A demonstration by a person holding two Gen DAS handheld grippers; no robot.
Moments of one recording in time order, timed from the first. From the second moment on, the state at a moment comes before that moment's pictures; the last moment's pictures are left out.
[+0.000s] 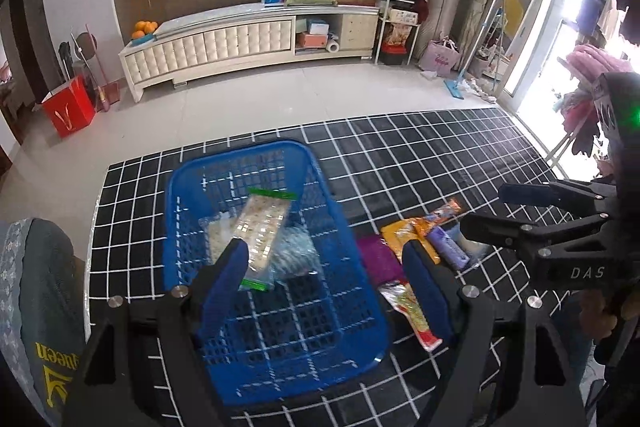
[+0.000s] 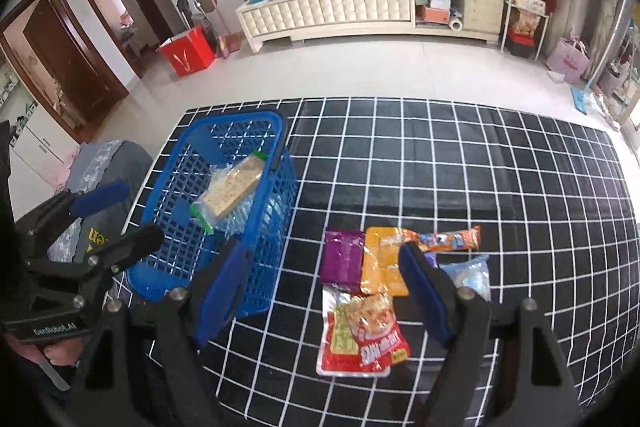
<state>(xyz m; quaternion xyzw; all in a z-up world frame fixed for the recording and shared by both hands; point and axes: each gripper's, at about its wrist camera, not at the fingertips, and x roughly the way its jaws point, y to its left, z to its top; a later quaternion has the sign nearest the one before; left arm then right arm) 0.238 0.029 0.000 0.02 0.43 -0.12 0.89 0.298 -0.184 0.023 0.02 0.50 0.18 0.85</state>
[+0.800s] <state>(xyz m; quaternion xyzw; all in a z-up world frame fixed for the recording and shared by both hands) 0.165 -0.059 -0.078 0.01 0.44 -0.10 0.89 0.225 -0.276 -0.055 0.02 0.51 0.15 0.85</state>
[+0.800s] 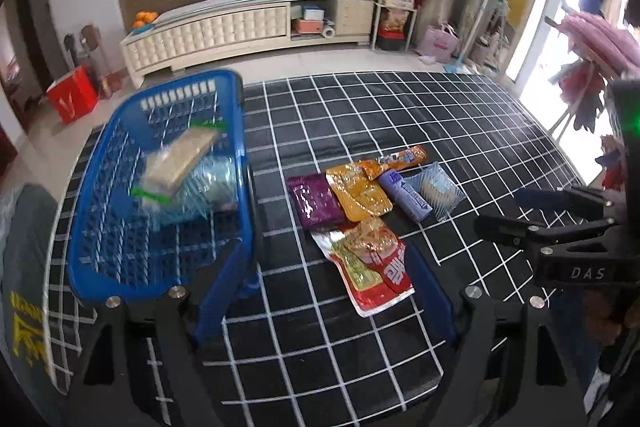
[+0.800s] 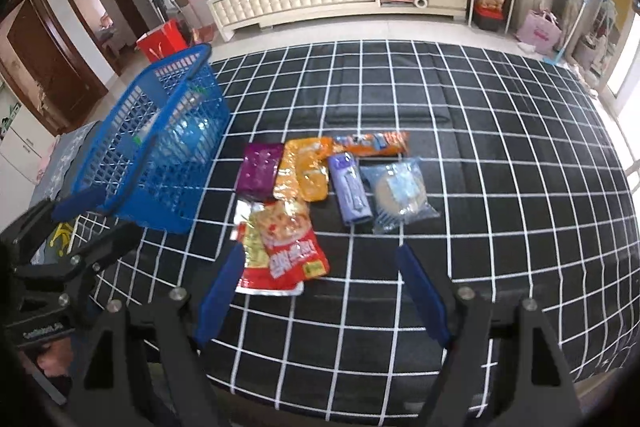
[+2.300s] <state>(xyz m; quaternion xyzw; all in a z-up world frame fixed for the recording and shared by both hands) 0.138 -0.050 -0.164 -0.03 0.47 -0.05 0.88 0.230 -0.230 -0.131 -0.03 0.54 0.20 0.82</state>
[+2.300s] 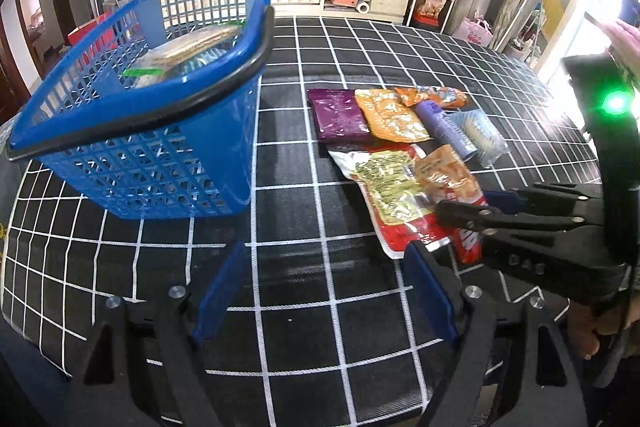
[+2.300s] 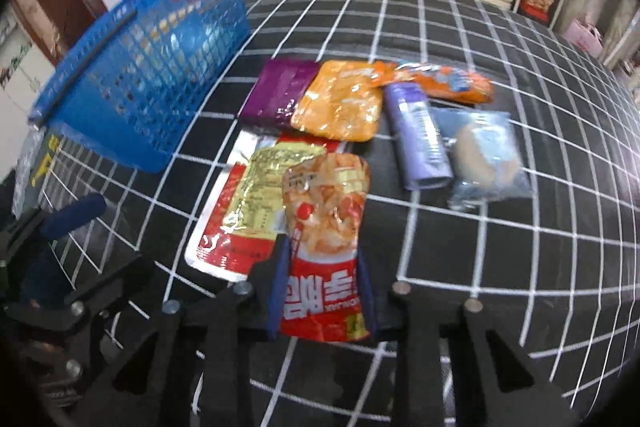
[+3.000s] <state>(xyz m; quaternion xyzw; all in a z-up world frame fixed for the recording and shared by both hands) 0.224 -0.097 -0.198 -0.11 0.60 -0.09 0.79 0.245 -0.308 -0.120 0.08 0.53 0.18 0.83</state>
